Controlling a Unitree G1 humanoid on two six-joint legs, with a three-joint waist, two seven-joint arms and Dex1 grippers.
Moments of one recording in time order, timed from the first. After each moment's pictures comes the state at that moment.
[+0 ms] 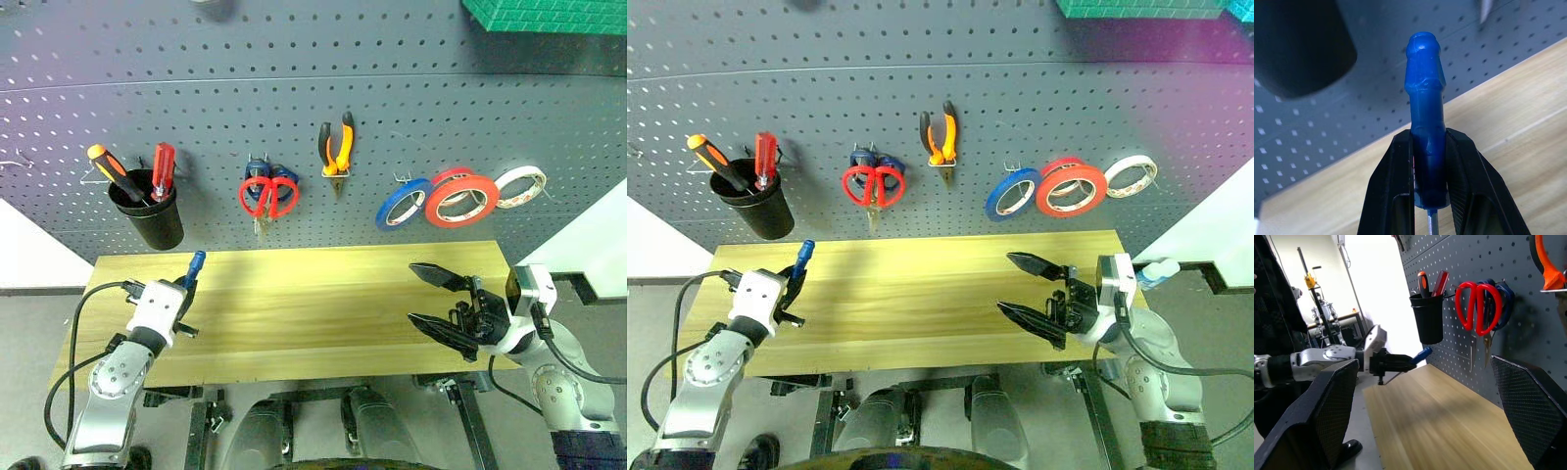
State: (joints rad) left arm 0.23 0.44 0.15 -0.13 0.00 -0.05 -0.33; right arm 0.05 -0.51 -0.20 -0.14 0.79 0.18 1.32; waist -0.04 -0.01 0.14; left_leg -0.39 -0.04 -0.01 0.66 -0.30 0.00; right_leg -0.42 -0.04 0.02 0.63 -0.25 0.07
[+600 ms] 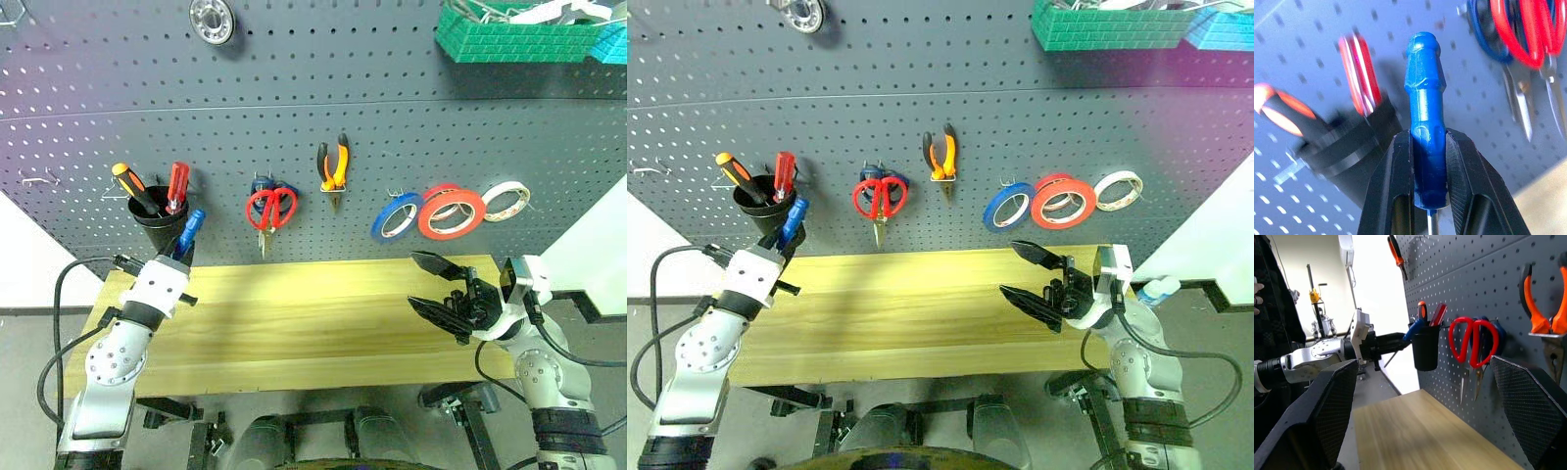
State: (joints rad) left arm 0.12 0.45 0.18 -0.24 0.13 -0.15 -0.23; right arm -0.06 -0.45 -0.20 0.05 0.78 0.12 1.39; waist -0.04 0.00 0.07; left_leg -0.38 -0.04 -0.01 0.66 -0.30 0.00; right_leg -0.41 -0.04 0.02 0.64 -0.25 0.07
